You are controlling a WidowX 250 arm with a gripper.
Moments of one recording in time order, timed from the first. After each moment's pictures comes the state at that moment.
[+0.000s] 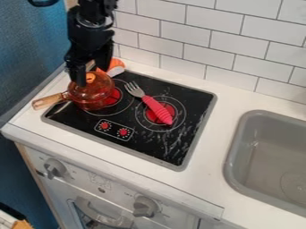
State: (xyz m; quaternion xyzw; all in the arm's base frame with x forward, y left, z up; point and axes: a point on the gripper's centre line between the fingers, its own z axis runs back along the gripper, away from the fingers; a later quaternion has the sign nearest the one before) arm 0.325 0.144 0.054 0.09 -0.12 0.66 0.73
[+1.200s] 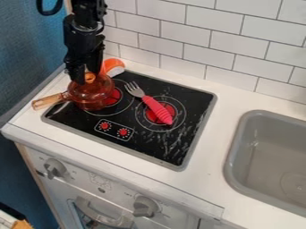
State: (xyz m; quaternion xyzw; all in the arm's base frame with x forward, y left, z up) arm 0.351 0.175 0.019 0.09 -0.09 0.69 0.71
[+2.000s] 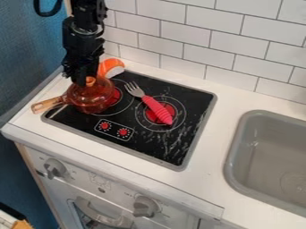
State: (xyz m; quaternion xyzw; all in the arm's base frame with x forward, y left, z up) arm 0.339 0.166 0.026 0.10 -0.08 0.68 0.72
